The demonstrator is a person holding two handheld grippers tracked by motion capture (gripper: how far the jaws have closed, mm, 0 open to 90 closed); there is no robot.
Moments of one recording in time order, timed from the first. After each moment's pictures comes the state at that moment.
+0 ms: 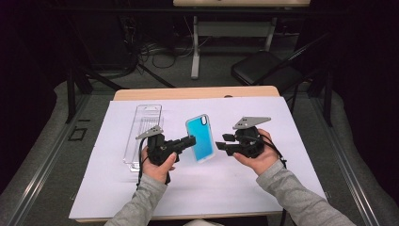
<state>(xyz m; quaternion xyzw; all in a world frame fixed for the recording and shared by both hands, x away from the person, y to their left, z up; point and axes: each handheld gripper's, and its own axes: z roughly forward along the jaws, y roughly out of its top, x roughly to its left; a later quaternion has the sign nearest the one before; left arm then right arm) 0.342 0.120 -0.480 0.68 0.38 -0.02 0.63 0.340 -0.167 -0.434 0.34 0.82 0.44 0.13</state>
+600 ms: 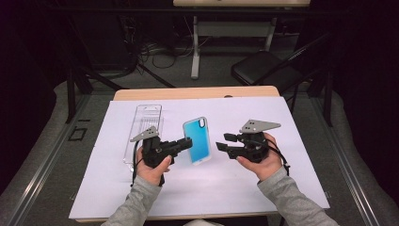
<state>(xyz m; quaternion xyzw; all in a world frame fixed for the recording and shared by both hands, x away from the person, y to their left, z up) 0.335 0.132 -0.475 0.69 0.35 -0.02 0.63 0.325 -0.176 -0.431 0.33 0.79 0.50 0.13</state>
